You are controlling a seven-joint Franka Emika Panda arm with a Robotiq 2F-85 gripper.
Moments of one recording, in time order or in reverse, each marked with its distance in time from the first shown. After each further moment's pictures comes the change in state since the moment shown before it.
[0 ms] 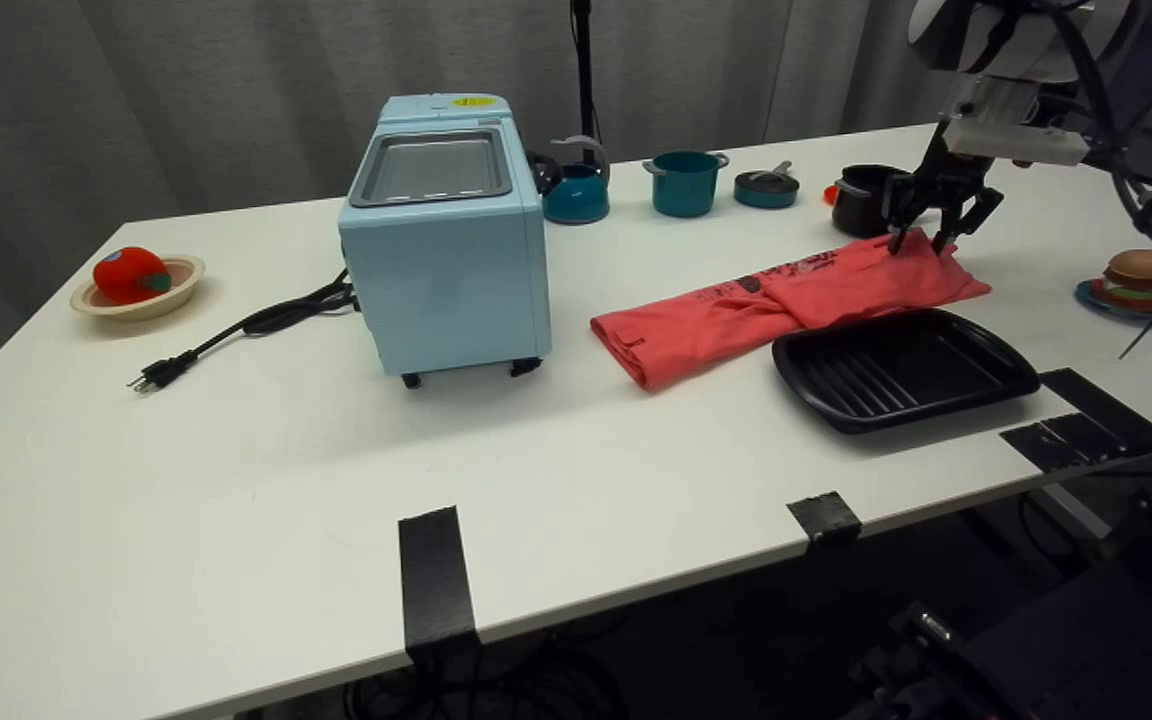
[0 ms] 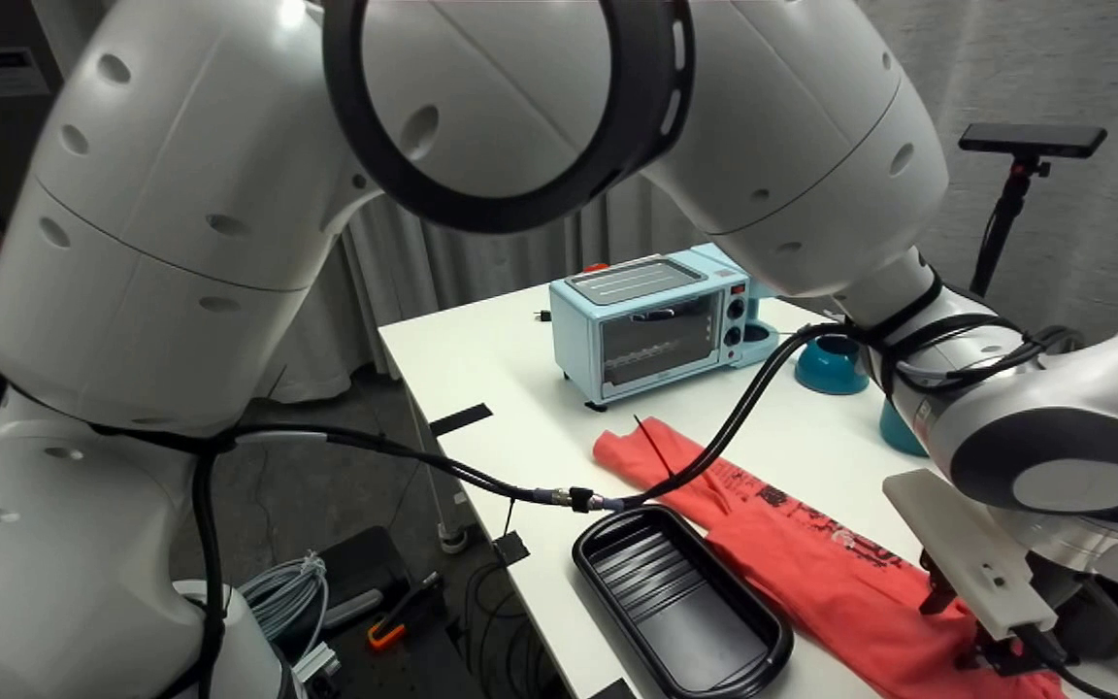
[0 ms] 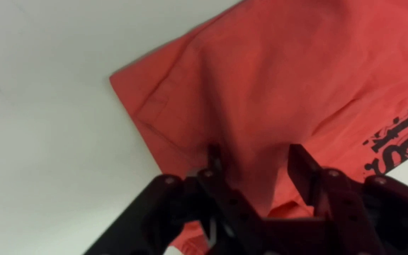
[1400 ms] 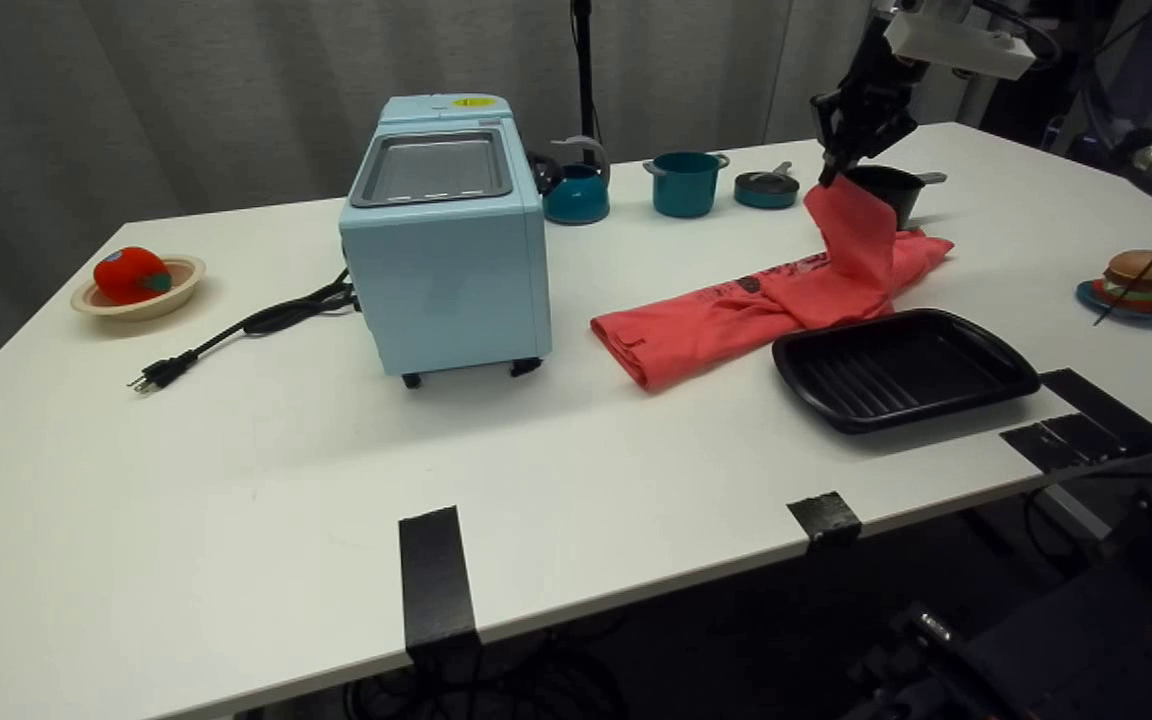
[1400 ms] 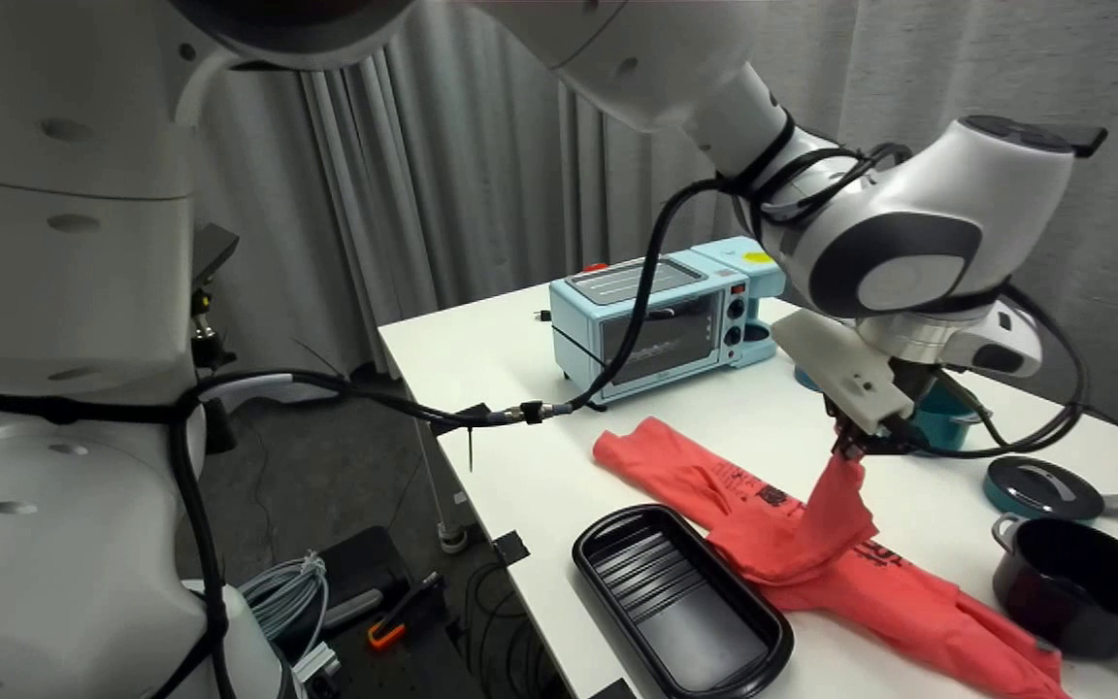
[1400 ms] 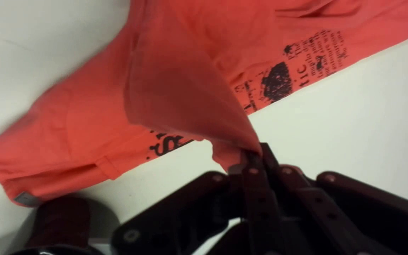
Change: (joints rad) arm 0.091 -0.315 0.136 -0.217 0.027 0.047 -0.034
